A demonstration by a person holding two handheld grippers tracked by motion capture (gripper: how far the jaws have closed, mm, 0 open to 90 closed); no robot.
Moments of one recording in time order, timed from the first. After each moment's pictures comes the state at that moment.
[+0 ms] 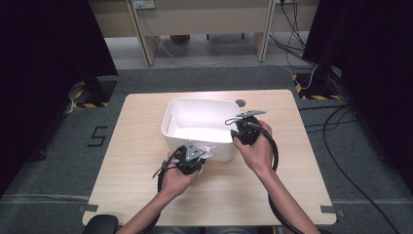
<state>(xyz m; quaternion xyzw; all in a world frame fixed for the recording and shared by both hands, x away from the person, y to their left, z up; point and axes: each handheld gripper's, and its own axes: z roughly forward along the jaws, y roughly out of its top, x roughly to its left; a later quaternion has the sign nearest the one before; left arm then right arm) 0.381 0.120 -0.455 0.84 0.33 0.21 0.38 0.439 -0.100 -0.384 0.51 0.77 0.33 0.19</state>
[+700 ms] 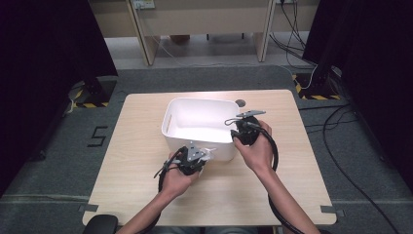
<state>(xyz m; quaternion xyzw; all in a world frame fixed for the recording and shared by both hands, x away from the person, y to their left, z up) 0.385 0.119 -0.467 0.85 0.33 0.21 0.36 0.439 -0.099 -0.384 0.51 0.77 0.33 0.19</state>
